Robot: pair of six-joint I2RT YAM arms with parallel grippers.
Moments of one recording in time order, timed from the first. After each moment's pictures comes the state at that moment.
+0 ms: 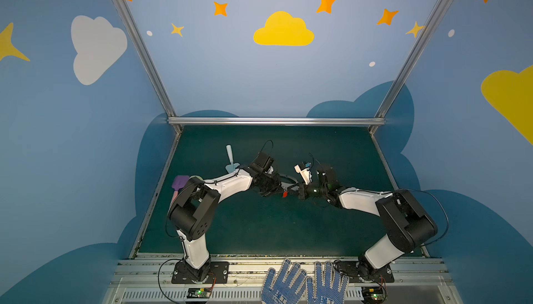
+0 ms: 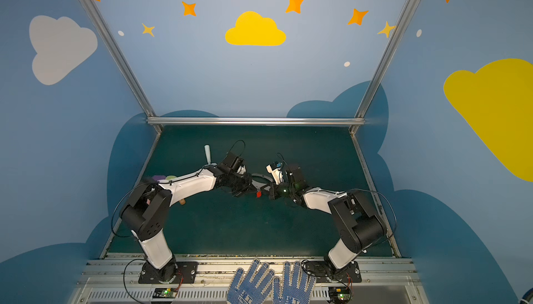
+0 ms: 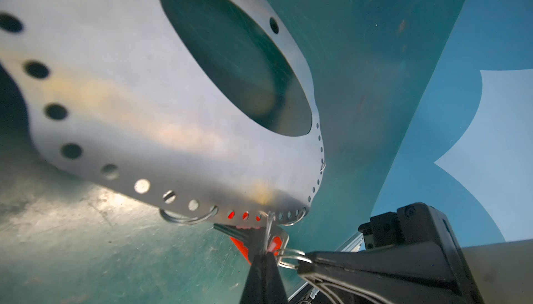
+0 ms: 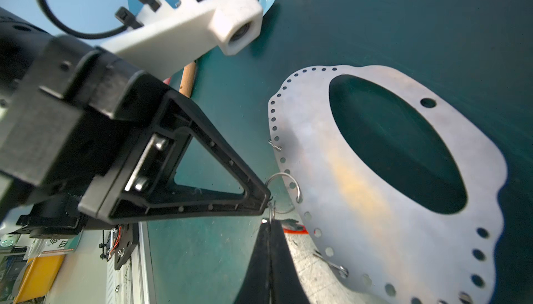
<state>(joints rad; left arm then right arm) -0.60 1.80 1.15 -0.35 0.48 -0.99 0.53 1.61 0.69 0.28 -0.66 0.32</state>
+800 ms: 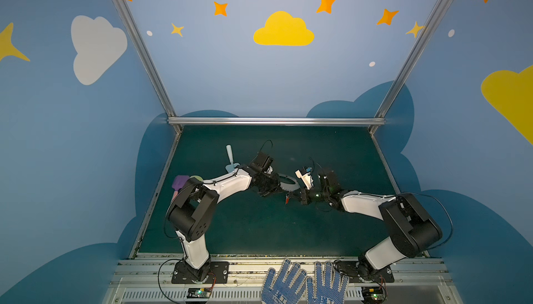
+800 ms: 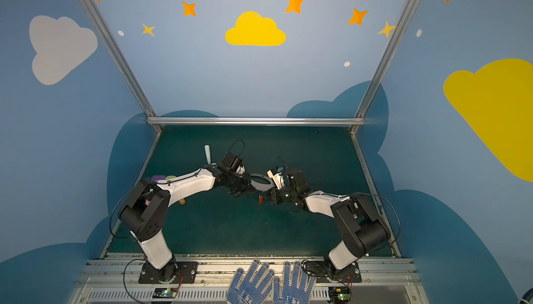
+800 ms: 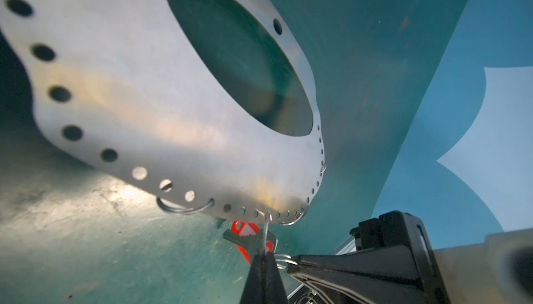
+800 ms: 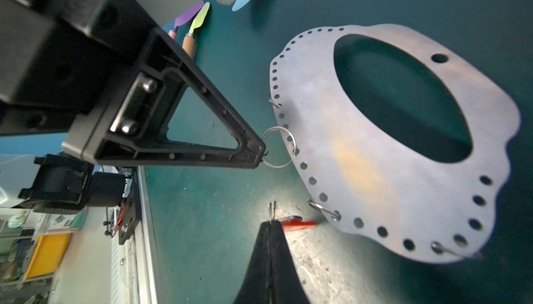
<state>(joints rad) -0.59 1.79 1.15 -0.40 0.49 -0.96 0.53 1.58 0.65 0.21 -0.69 0.27</state>
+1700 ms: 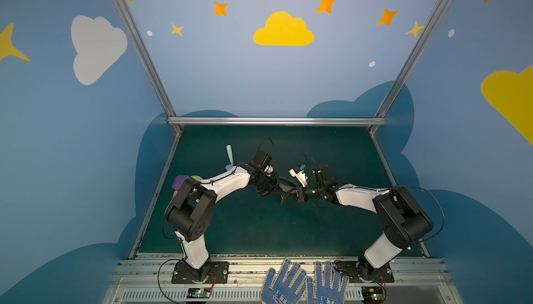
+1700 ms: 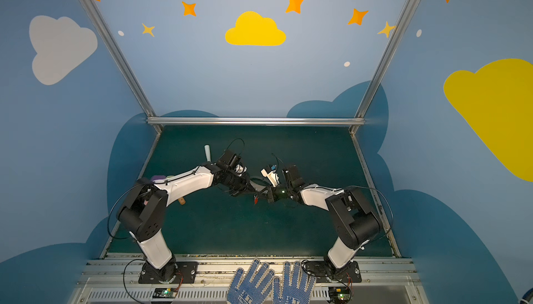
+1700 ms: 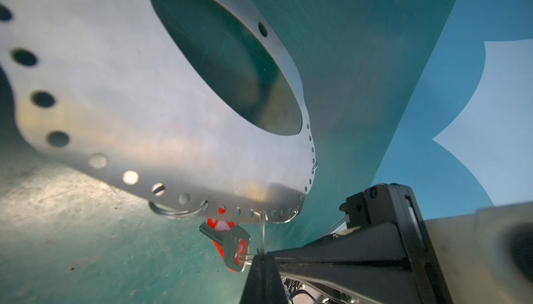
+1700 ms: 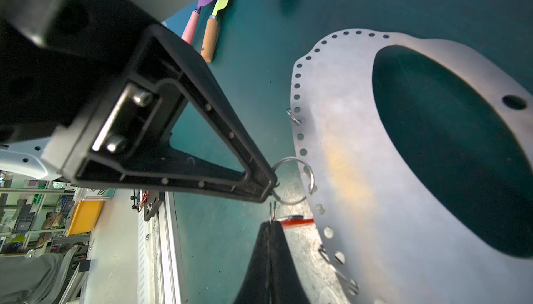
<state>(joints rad) -0.57 1.78 1.18 -0.47 0.57 -0.92 0.55 1.66 0.75 0.11 -0.79 0.22</state>
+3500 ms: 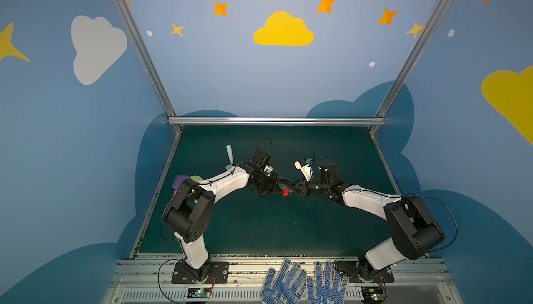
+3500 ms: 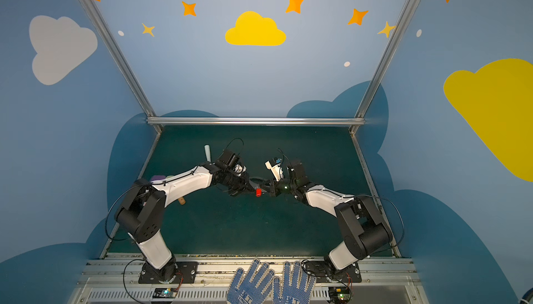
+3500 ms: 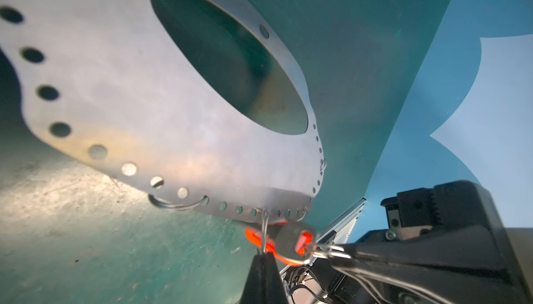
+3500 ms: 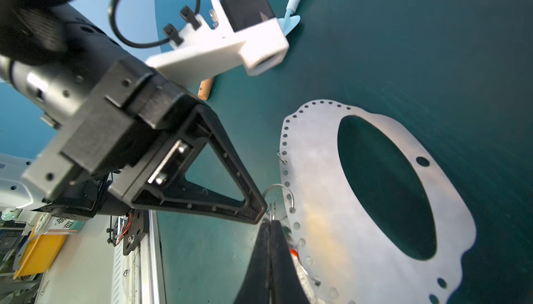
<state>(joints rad) -0.56 1.76 1.18 -0.48 0.58 -0.91 0.52 1.55 0.74 0.19 -0.71 0.24</state>
